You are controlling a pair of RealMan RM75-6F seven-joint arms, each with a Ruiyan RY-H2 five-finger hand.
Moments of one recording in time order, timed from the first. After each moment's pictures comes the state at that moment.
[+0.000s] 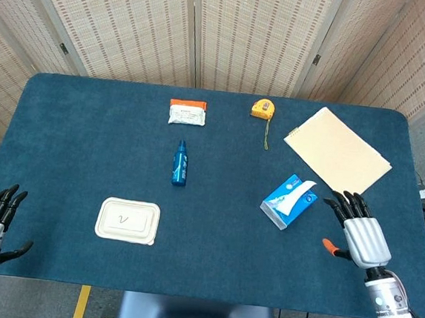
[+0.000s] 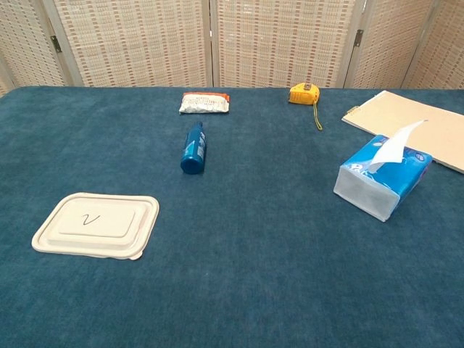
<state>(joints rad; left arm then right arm) -0.06 -1.15 -0.01 -1.57 1.60 1.56 0.02 0.25 -1.14 0.09 -1.73 -1.45 1.24 -0.15</state>
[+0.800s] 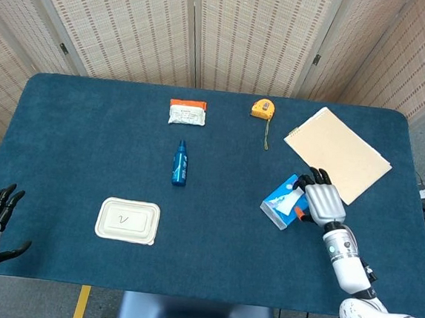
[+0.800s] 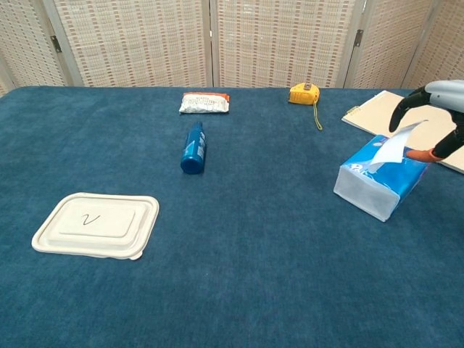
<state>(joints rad) -0.06 -1.14 -0.01 -1.56 1.60 1.57 -0.02 0.54 -1.33 0.21 -1.64 -0.98 1.00 -0.46</state>
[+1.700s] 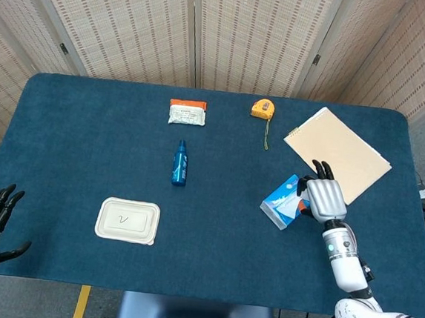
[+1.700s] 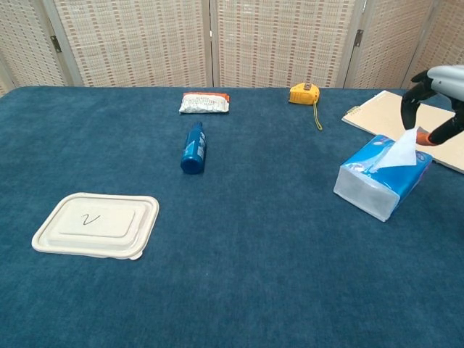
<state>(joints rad) -0.06 -1.13 -0.01 -1.56 1.61 1.57 -0.04 0.54 -1.34 0.20 -1.63 -1.04 1.12 -0.43</state>
